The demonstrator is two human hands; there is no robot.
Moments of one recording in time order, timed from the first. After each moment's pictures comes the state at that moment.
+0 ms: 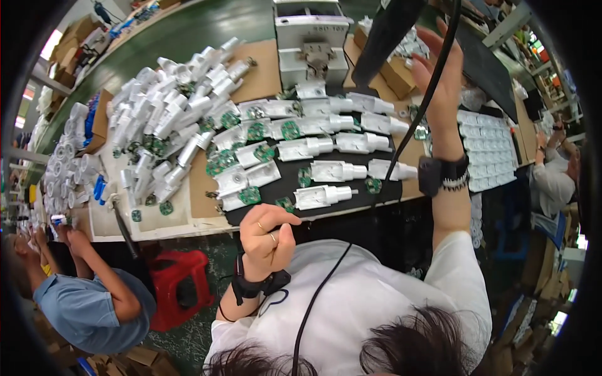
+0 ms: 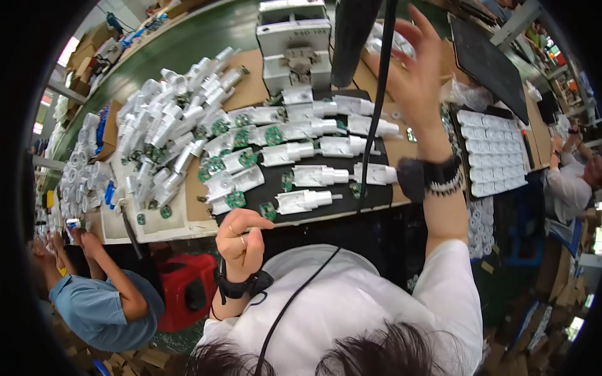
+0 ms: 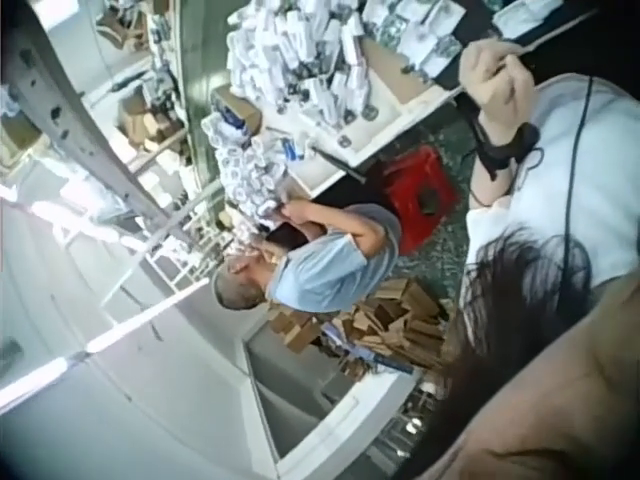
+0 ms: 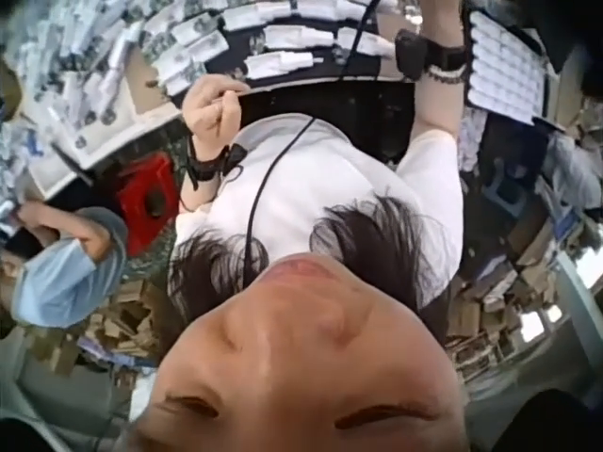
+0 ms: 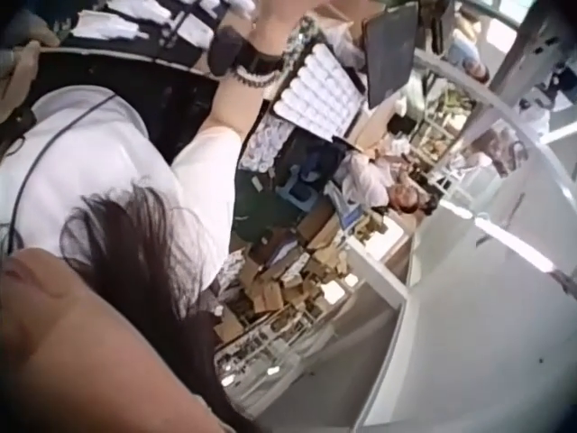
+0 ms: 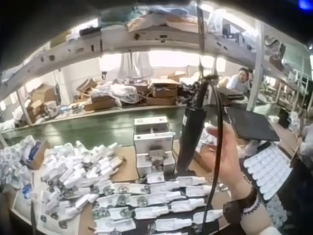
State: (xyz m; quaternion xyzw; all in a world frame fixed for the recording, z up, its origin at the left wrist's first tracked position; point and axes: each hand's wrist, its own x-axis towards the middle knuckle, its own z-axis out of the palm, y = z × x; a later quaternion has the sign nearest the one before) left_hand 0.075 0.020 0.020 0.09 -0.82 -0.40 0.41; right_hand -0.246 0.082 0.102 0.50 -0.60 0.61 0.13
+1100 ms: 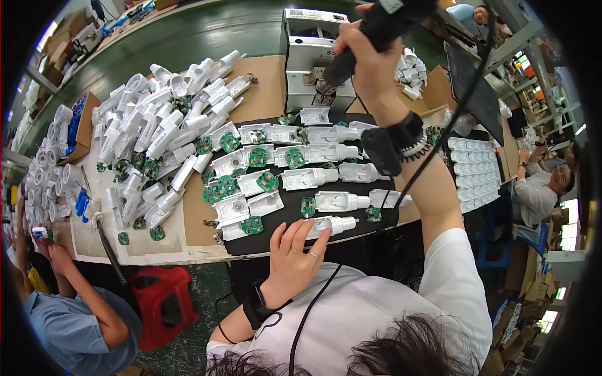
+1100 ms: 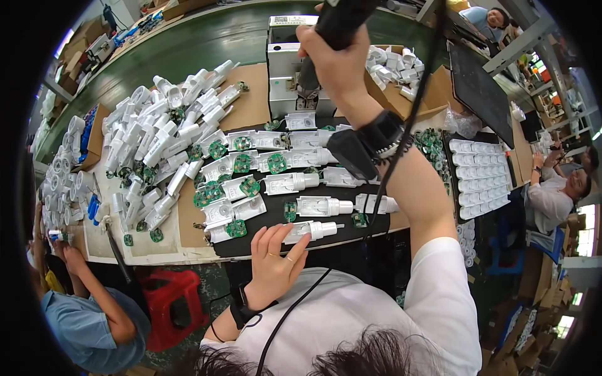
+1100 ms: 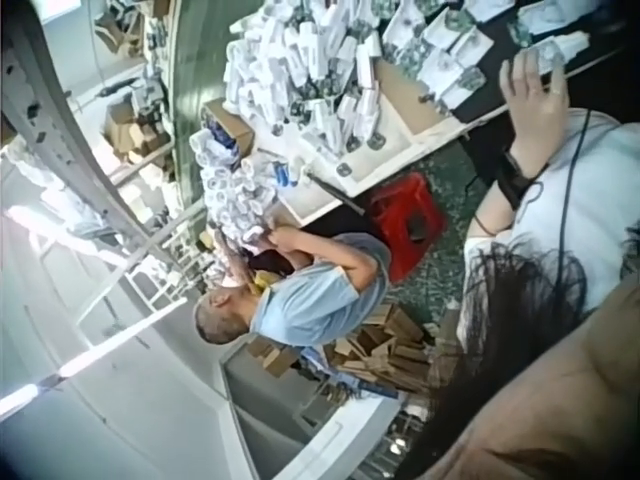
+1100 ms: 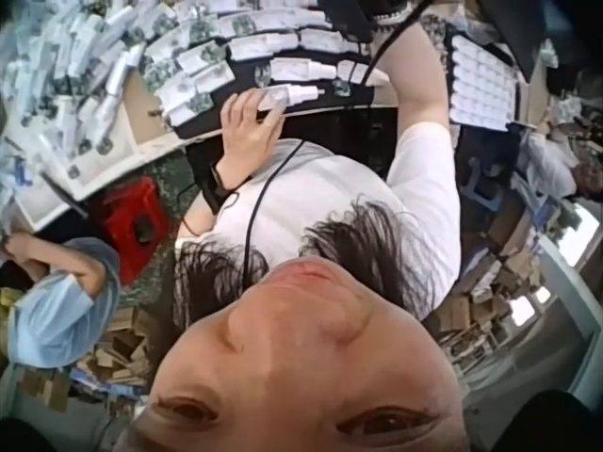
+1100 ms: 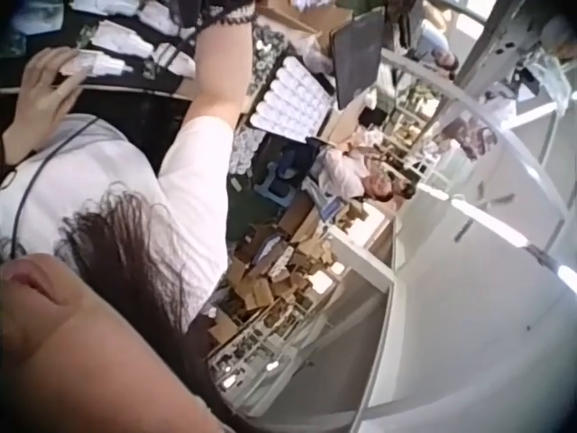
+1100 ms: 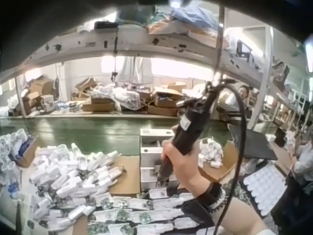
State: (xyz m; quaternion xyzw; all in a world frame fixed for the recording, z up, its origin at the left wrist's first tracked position) left_hand 0.056 0.040 -0.022 0.15 -0.92 -0.20 0.31; right_hand -0.232 -0.061 0.098 0.47 -0.42 0.77 -0.06
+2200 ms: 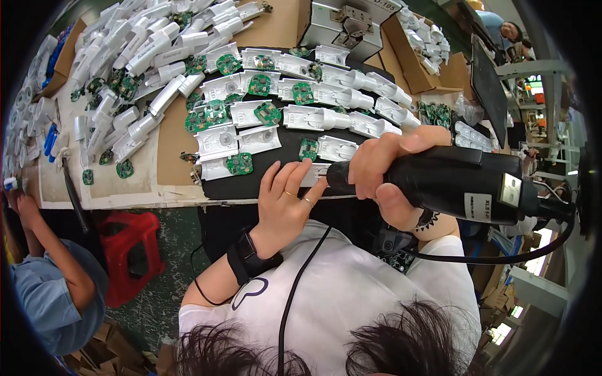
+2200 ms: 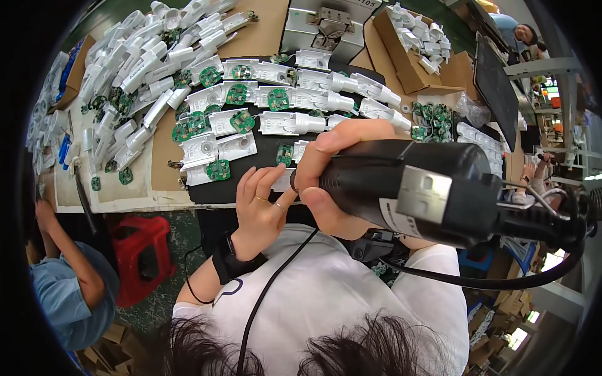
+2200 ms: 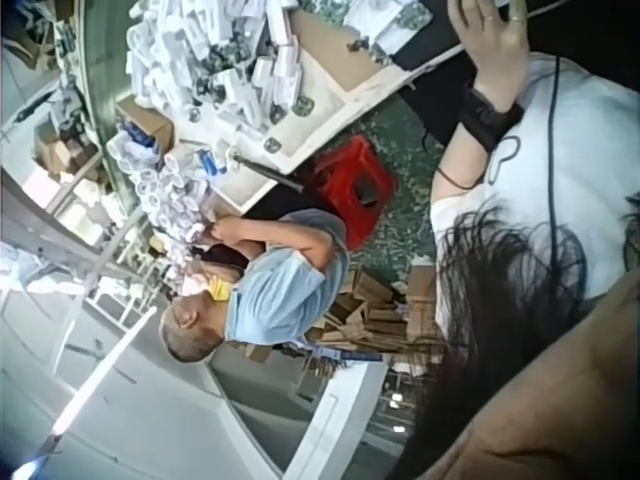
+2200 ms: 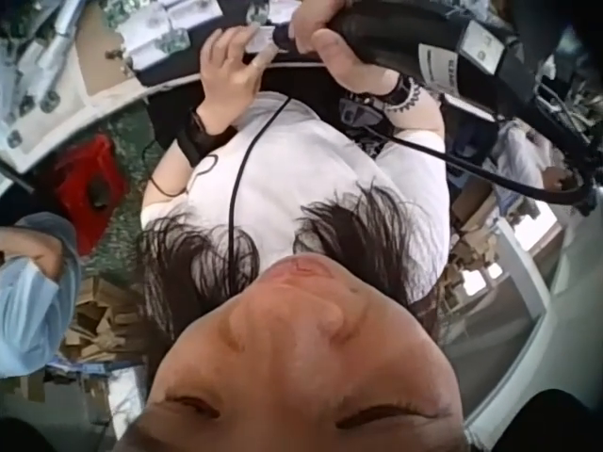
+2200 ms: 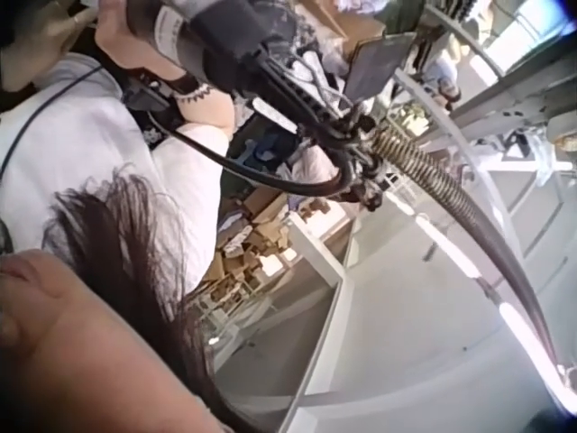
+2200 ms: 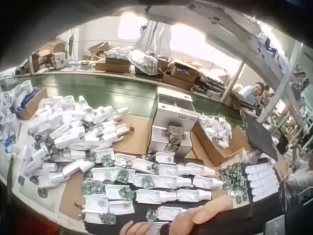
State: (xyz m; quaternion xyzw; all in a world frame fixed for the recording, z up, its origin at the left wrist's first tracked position) left_hand 0.049 0.045 -0.047 0.19 -0.89 -0.20 0.35; right_hand -0.115 0.094 0.084 0.59 -0.47 0.57 -0.33
